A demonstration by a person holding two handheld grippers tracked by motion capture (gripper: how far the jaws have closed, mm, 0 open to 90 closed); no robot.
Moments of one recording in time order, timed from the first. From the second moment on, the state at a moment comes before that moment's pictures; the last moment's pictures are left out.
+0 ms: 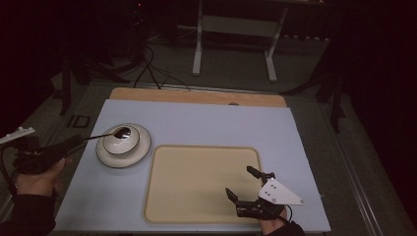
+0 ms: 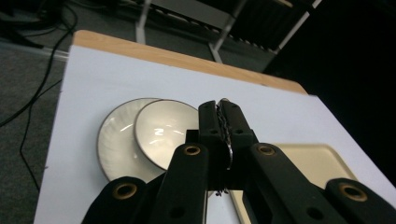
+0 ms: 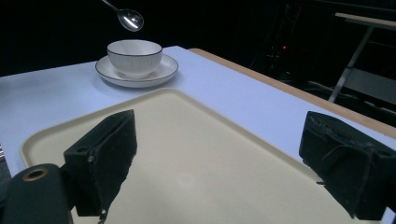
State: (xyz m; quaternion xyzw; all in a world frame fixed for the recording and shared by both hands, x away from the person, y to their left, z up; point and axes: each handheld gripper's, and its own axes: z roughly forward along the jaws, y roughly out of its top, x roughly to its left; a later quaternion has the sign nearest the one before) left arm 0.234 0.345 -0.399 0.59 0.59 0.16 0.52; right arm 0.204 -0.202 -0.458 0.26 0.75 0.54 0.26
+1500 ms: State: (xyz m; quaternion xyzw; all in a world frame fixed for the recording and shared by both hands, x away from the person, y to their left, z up) left arm 0.264 0.248 -0.354 0.77 0.39 0.08 0.50; right arm 0.204 -0.206 -0.456 0.26 0.75 0.55 0.27
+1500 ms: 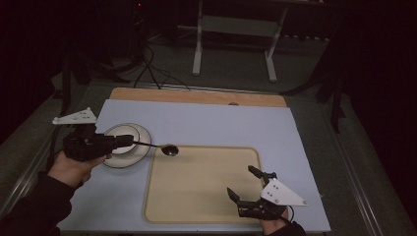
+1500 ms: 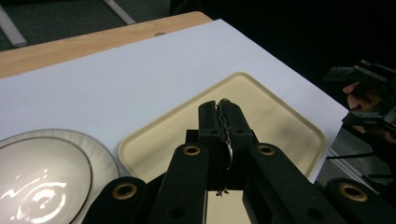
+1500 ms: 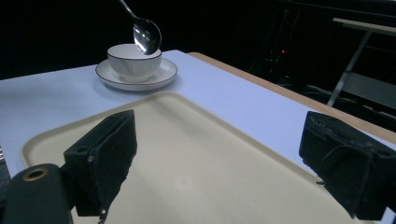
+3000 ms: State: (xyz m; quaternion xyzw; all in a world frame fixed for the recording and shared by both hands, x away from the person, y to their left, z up) left arm 0.296 0.167 -0.379 0.91 0.23 -0.06 0.35; right arm 0.204 -0.207 -0.458 0.26 0.75 0.55 0.26
